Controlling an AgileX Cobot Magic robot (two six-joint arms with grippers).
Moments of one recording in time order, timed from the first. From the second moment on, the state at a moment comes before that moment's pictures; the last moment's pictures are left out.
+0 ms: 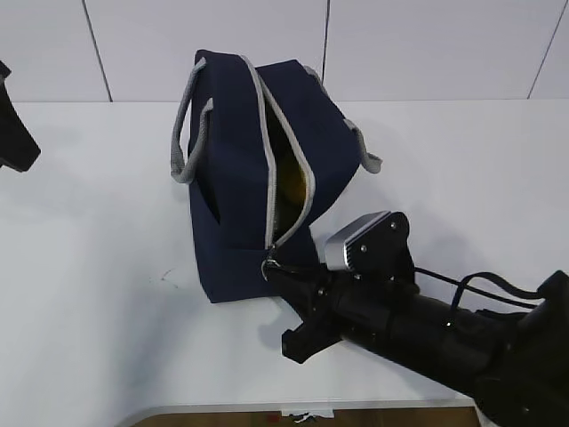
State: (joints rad) left arm -0.19 1.43 -1.32 -0.31 1.24 0.18; right arm 0.57 1.97 -0.54 -0.24 -1.08 0.22
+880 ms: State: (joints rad) left arm -0.19 1.43 -1.32 -0.33 1.24 0.18; right arm 0.57 1.63 -0.54 -0.23 -0.74 0.24
